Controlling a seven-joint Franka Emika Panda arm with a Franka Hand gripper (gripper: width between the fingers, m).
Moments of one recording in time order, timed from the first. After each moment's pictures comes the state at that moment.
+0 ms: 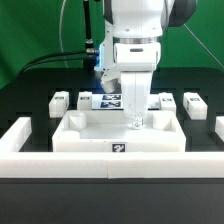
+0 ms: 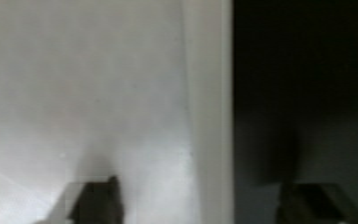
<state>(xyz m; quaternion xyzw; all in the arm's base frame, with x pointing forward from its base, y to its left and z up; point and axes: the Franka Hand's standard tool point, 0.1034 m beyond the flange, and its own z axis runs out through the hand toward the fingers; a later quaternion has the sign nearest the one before) 0.482 -0.002 0.005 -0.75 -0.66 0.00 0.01</state>
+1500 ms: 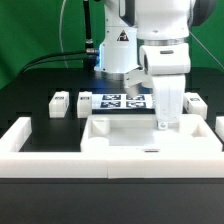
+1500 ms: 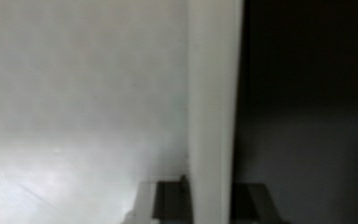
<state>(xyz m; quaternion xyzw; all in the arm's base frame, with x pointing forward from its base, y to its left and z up) 0.510 0.048 0.006 -0.72 -0.69 -0.01 0.02</state>
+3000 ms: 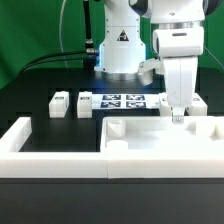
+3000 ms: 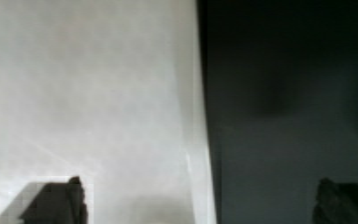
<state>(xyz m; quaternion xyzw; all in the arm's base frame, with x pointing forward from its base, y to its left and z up) 0.514 0.068 0.043 -0.78 -0.62 -0.05 0.00</state>
